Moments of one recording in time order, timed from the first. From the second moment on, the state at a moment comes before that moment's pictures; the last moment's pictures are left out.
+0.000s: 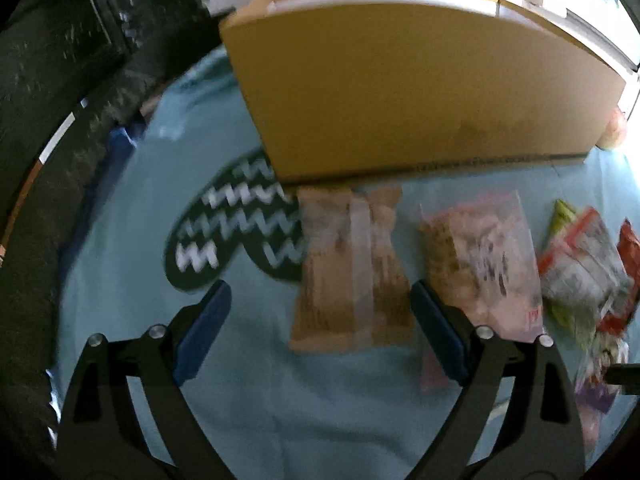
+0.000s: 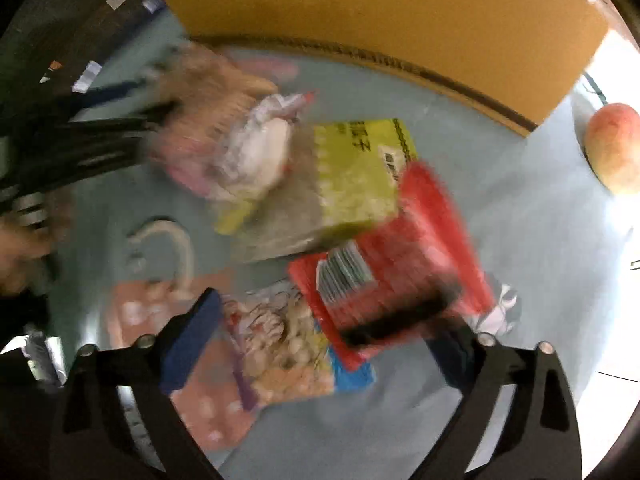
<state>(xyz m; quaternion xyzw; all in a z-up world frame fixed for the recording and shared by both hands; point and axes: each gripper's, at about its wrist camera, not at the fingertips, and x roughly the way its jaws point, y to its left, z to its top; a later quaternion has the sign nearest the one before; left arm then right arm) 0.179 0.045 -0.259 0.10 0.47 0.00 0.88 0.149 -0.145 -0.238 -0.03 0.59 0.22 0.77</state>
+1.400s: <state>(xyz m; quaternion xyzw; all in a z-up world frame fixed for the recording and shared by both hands) 0.192 0.070 -0.243 0.13 0.44 0.02 0.89 0.130 -0.168 -0.275 -0.02 0.63 0.02 0.78</state>
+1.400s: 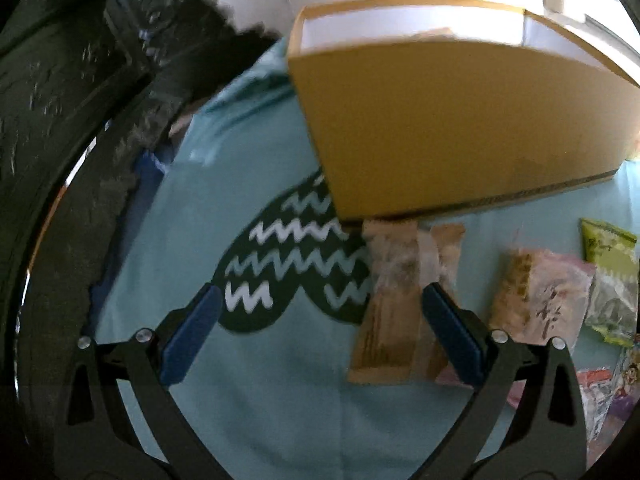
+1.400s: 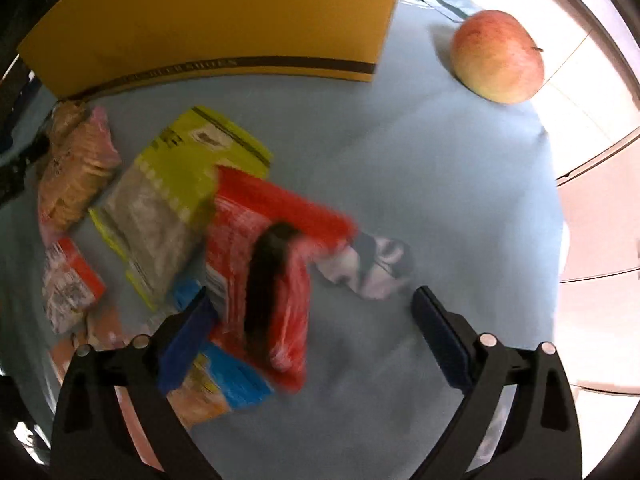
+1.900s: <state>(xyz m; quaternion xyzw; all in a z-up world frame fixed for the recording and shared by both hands) 0.209 0.066 -0.270 0.11 0.49 -0.01 0.86 0.103 -0.162 -0.261 -0.02 0.60 0.03 0.80</state>
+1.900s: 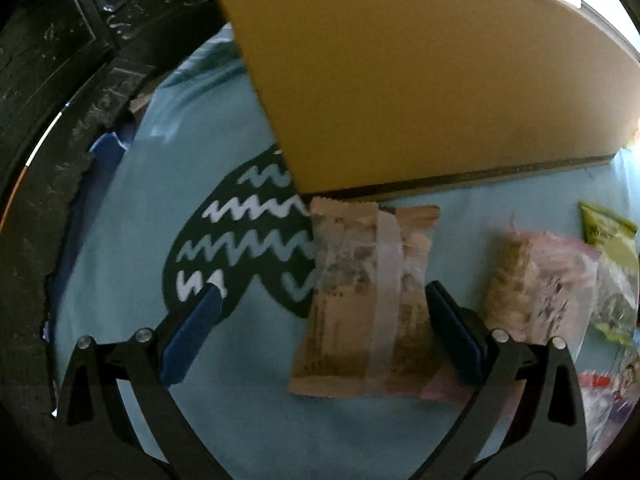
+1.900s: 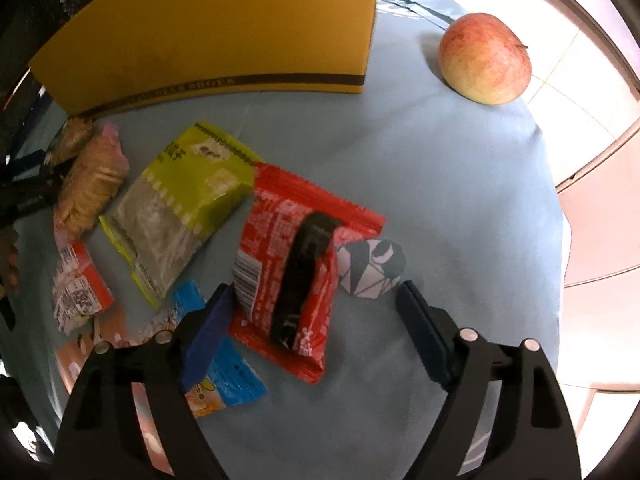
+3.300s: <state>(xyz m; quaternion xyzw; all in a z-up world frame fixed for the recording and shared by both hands) 0.151 0.051 -0.261 0.10 0.47 -0.01 0.88 0.116 -0.219 -0.266 0.03 0.55 0.10 0.83</state>
